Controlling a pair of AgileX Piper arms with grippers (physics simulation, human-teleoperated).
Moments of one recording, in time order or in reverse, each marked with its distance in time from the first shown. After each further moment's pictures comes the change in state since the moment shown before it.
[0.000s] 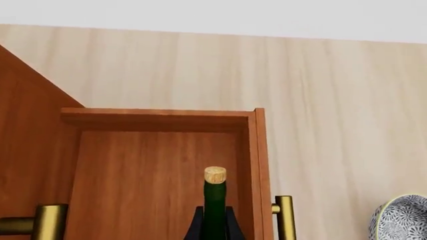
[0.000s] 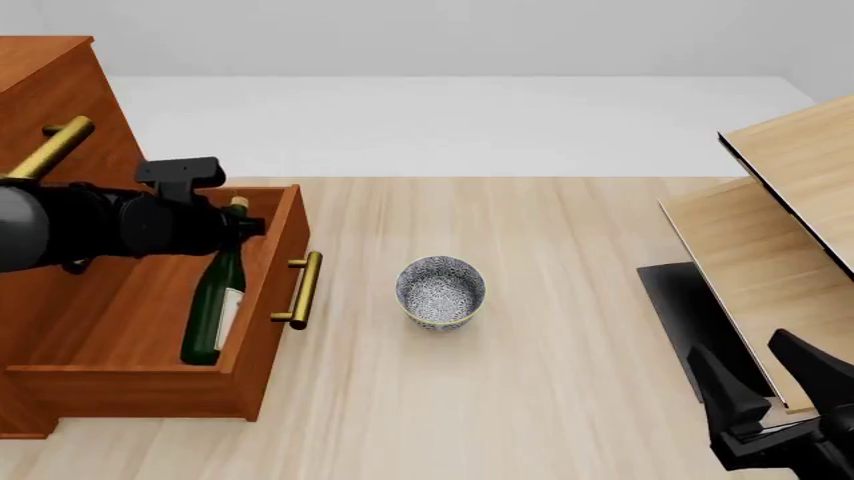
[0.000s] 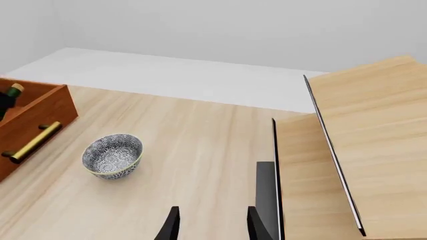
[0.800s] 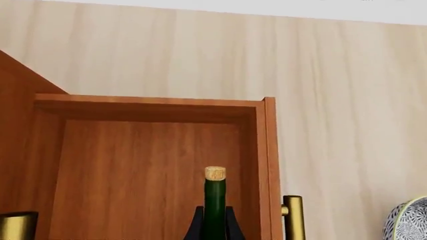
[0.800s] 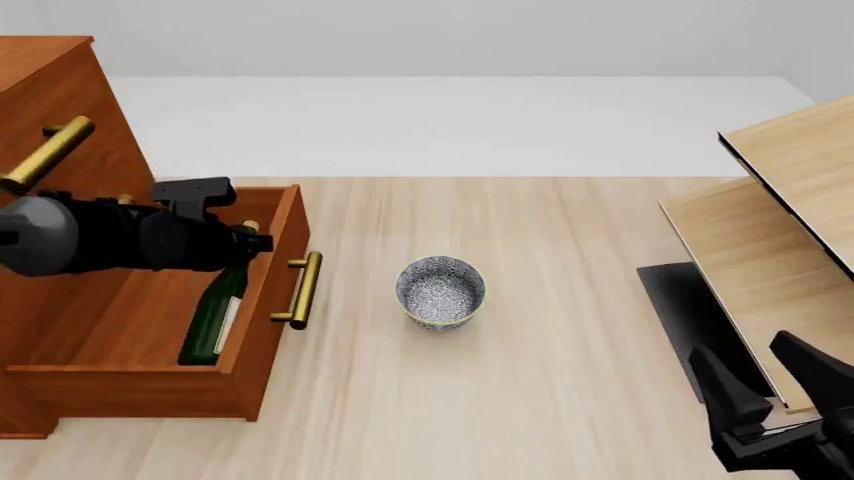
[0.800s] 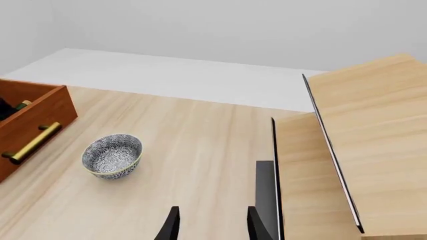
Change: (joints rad) left arm -0.003 0.078 0.010 -0.031 0.000; right arm -0.004 -0.017 0.000 0.017 0.006
